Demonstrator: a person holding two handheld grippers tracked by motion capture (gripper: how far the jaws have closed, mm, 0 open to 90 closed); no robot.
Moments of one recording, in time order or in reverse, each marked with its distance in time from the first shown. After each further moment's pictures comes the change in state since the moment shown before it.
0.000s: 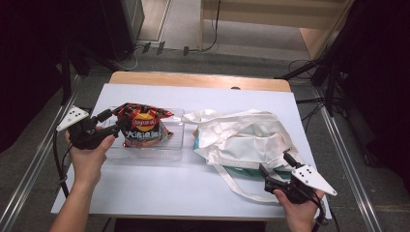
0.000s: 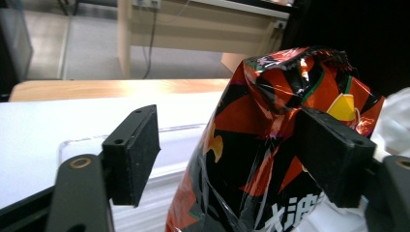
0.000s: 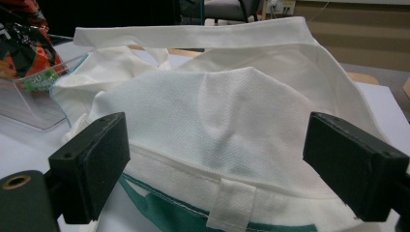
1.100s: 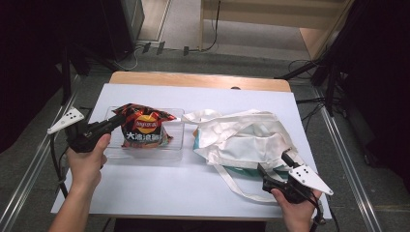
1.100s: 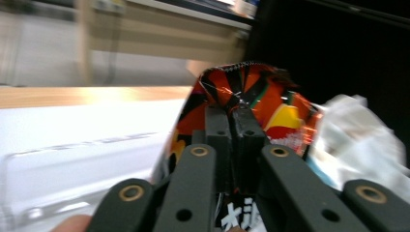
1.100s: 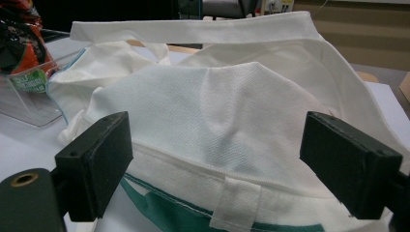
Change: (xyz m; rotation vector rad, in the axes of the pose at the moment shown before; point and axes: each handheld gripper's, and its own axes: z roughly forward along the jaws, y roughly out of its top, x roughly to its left) left arm -0.002 0.005 -0.003 -0.042 -0.093 -0.045; right arm 0.004 -0.003 0.004 0.008 -0.009 -0.006
